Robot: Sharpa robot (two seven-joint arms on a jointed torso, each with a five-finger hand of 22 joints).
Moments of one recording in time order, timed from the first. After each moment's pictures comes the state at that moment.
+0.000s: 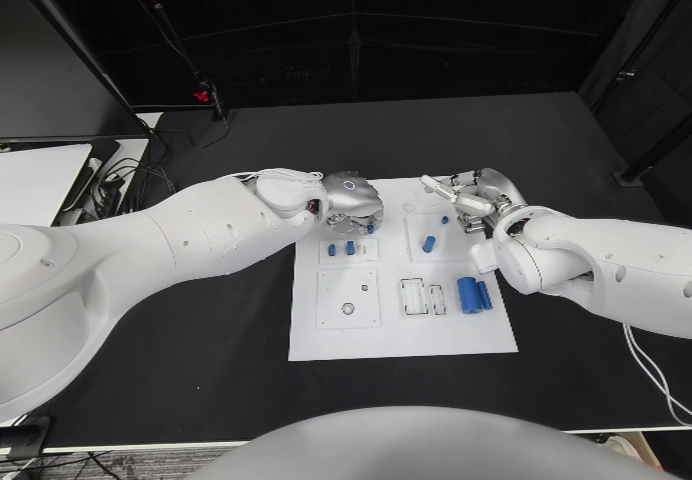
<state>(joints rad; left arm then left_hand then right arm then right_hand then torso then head) 1.27 -0.26 -0.23 0.89 -1.83 -0.29 0.39 1.65 -0.06 0.29 0.29 0.06 1.05 0.10 0.15 0.09 1.03 0.05 0.24 0.06 1.47 0.00 1.57 1.31 0.01 1.47 0.13 1.57 1.31 1.15 -0.92 -0.12 1.57 -0.42 -0.63 0.13 1.16 -0.01 -0.17 0.29 0.21 0.88 0.17 0.25 0.11 1.46 0.09 1.57 1.31 1.47 0.04 1.57 1.31 0.01 1.47 0.15 1.57 1.31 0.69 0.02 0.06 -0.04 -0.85</state>
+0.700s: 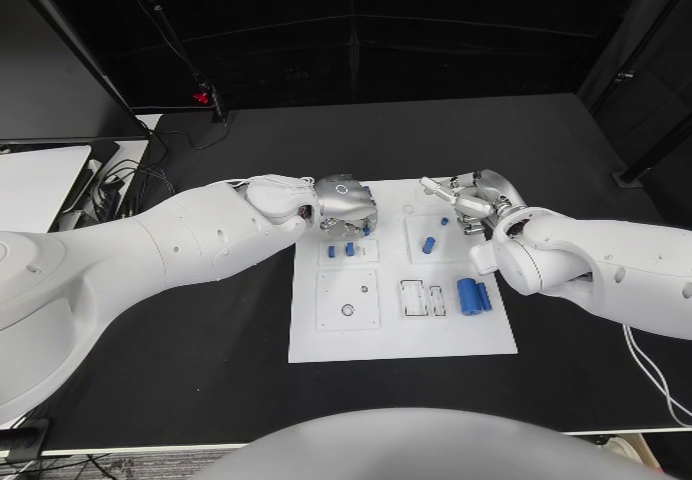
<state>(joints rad) 1.27 -0.30 -0.24 0.91 -1.83 -0.36 0.40 1.62 -0.04 0.30 0.29 0.05 1.07 0.10 0.15 0.10 1.07 0.05 0.21 0.06 1.47 0.00 1.57 1.31 0.01 1.47 0.12 1.57 1.31 1.15 -0.92 -0.12 1.57 -0.42 -0.63 0.12 1.16 0.00 -0.17 0.29 0.21 0.88 0.17 0.25 0.11 1.46 0.09 1.57 1.31 1.47 0.04 1.57 1.31 0.01 1.47 0.15 1.57 1.31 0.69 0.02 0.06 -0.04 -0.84</state>
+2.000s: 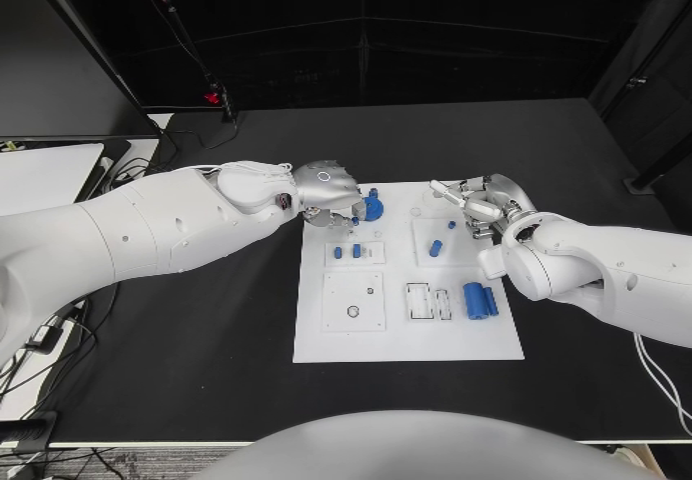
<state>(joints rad) 1.33 -0.46 -0.24 1.09 -1.84 -0.37 0.39 1.60 -0.05 0.31 0.29 0.05 1.07 0.10 0.13 0.10 1.08 0.06 0.19 0.06 1.47 0.00 1.57 1.31 0.01 1.47 0.12 1.57 1.31 1.15 -0.93 -0.12 1.57 -0.42 -0.63 0.12 1.16 0.00 -0.17 0.29 0.21 0.88 0.17 0.25 0.11 1.46 0.09 1.57 1.31 1.47 0.04 1.57 1.31 0.01 1.47 0.15 1.57 1.31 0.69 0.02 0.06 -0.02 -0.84</state>
